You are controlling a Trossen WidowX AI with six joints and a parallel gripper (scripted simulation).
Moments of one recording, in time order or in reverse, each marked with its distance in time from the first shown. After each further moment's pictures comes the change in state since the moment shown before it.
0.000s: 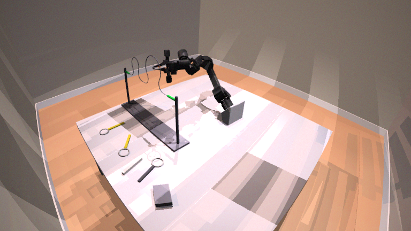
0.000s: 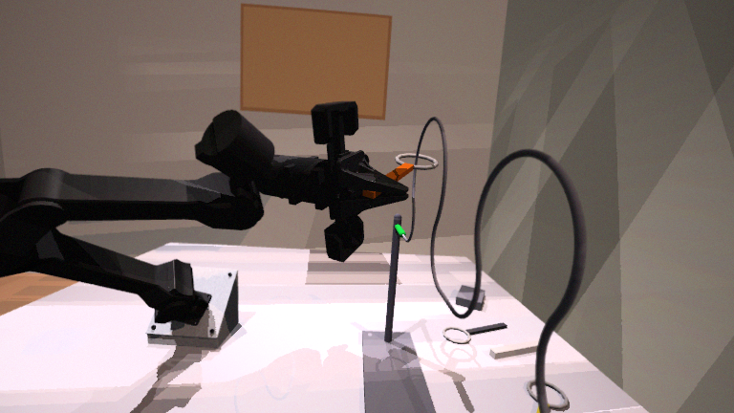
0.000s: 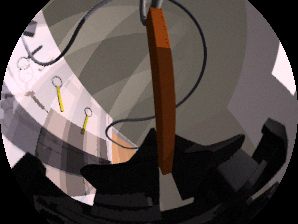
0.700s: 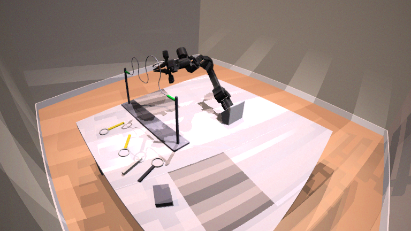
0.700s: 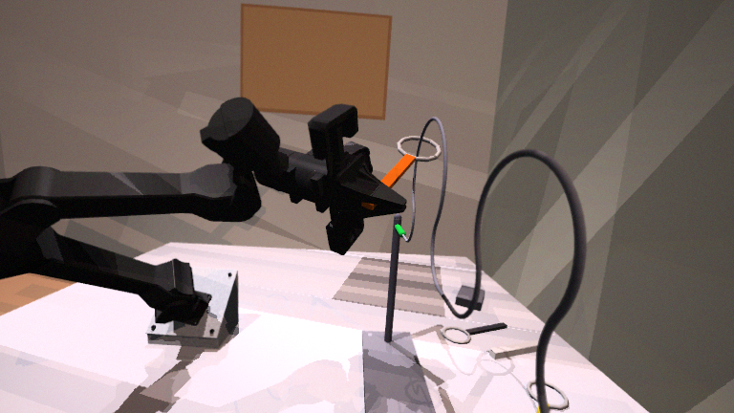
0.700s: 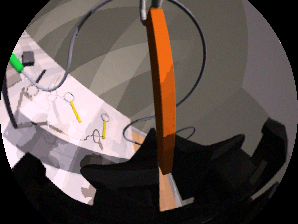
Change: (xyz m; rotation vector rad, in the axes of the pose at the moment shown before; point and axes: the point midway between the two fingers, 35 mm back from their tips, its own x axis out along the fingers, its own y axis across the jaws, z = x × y) arm -0.002 0.011 0.002 0.243 0.031 0.132
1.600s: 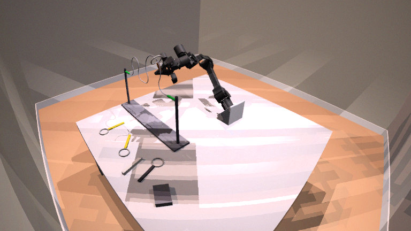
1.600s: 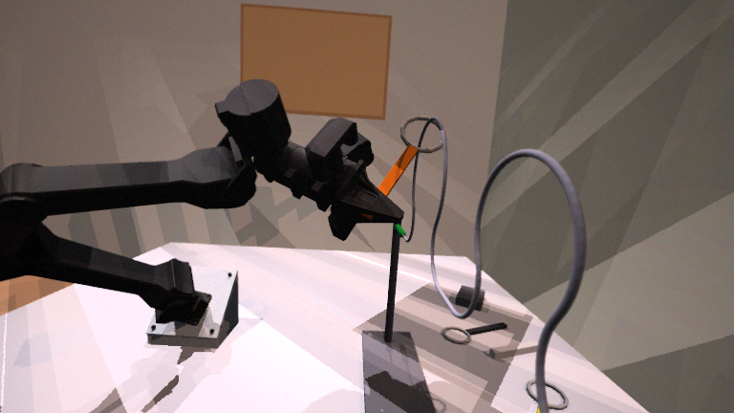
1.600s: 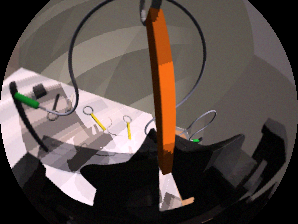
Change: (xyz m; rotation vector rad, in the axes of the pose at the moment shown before) arm -0.003 0.014 0.003 0.311 0.041 0.170
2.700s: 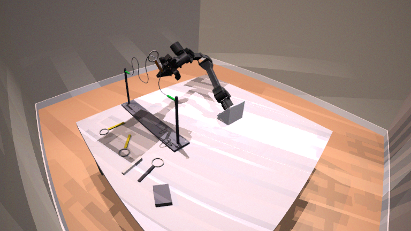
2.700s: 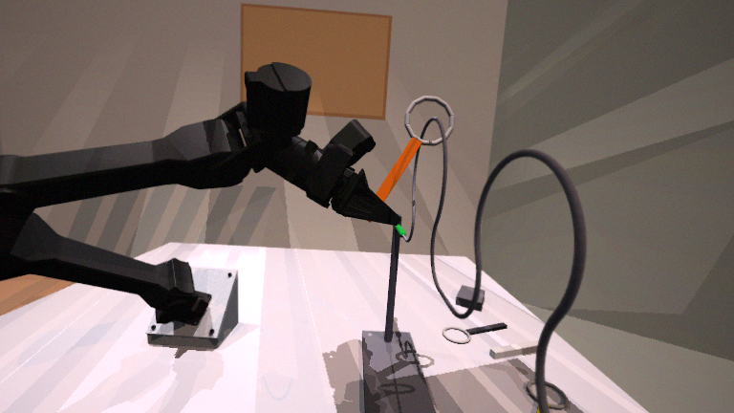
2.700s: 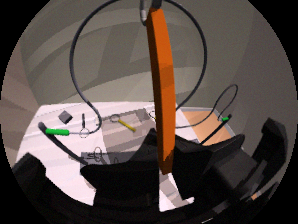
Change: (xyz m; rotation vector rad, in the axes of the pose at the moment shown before) arm -0.004 0.018 0.005 0.381 0.042 0.212
